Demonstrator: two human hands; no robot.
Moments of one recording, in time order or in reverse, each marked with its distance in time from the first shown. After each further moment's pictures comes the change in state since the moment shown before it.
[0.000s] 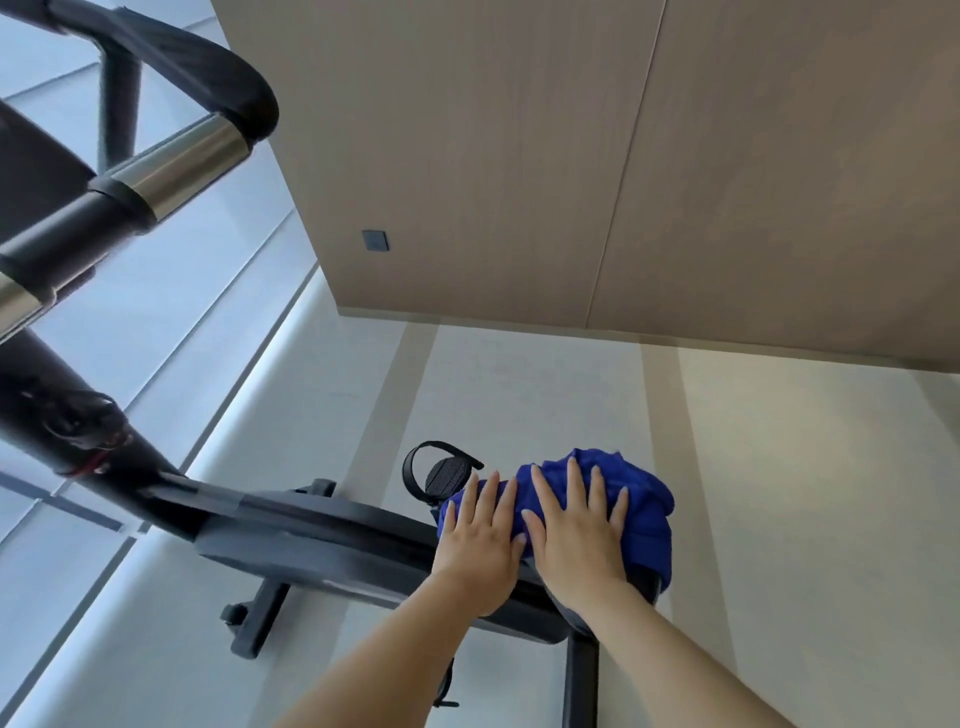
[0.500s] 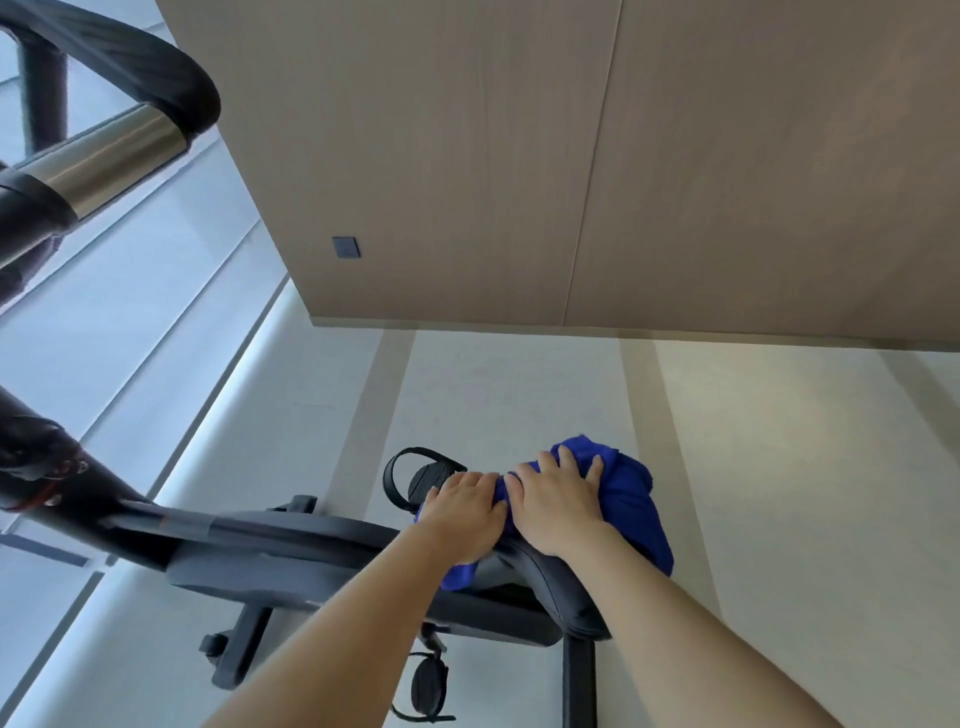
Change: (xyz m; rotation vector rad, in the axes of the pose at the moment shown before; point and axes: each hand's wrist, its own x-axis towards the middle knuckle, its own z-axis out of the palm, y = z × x) left_hand 0.037 -0.005 -0.036 -0.153 -0.080 0.046; right_hand 0.043 -0.004 -0.024 0.067 -0.137 -0.040
